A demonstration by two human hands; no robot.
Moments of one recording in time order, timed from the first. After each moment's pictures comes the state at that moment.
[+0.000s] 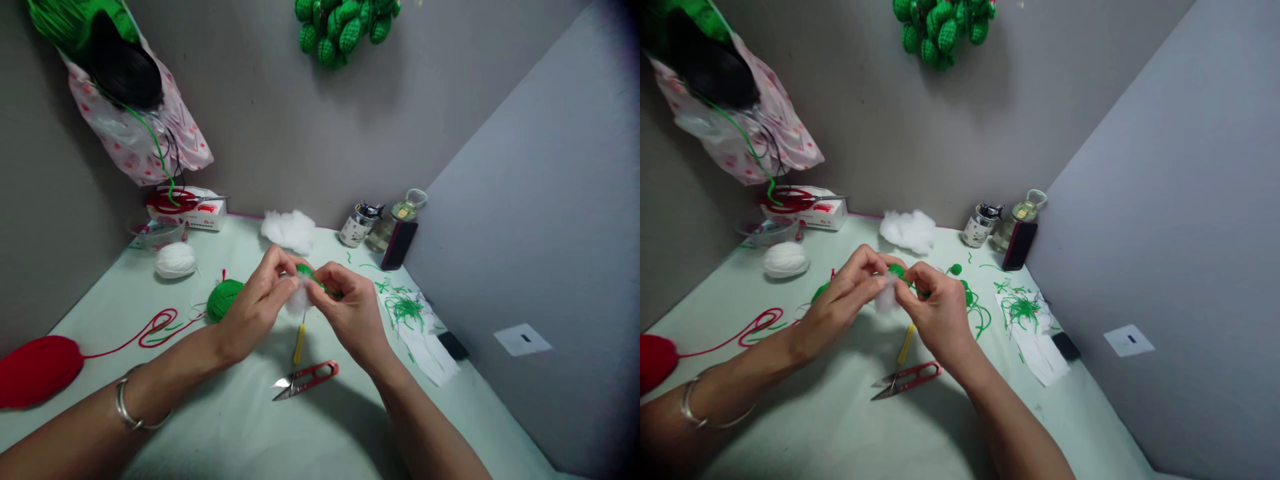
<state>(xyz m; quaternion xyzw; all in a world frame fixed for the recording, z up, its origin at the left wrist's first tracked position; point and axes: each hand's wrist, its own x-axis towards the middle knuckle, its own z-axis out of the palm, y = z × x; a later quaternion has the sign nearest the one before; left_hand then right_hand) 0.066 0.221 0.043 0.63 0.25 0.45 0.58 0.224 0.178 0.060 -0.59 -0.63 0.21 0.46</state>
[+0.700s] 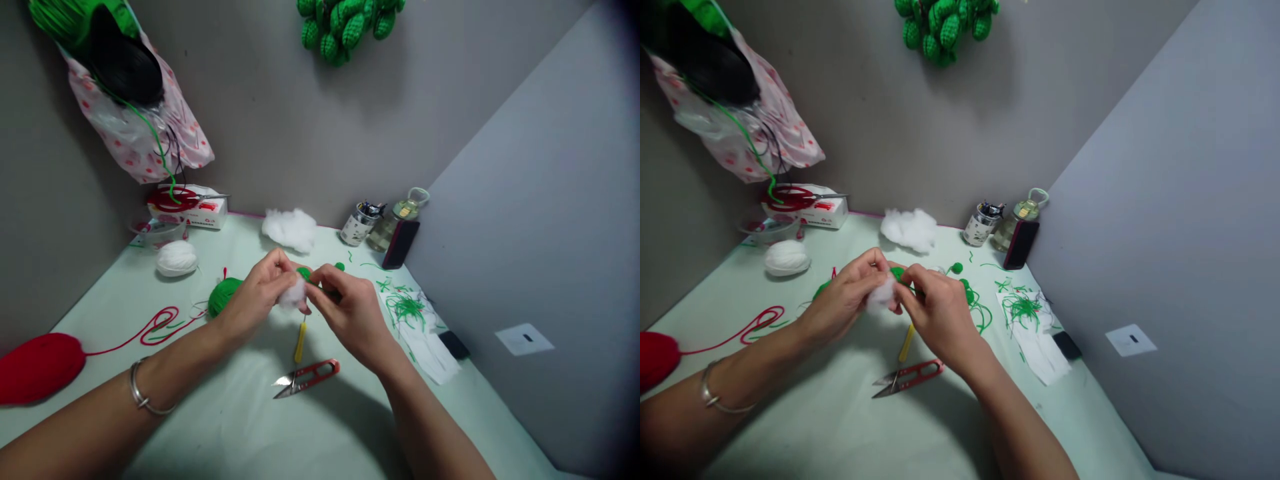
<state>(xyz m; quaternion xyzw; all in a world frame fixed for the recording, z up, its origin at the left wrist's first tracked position) 0.070 0.230 0.037 0.51 0.25 0.41 0.72 0.232 0.175 0.064 -0.56 -0.73 0.11 0.37</state>
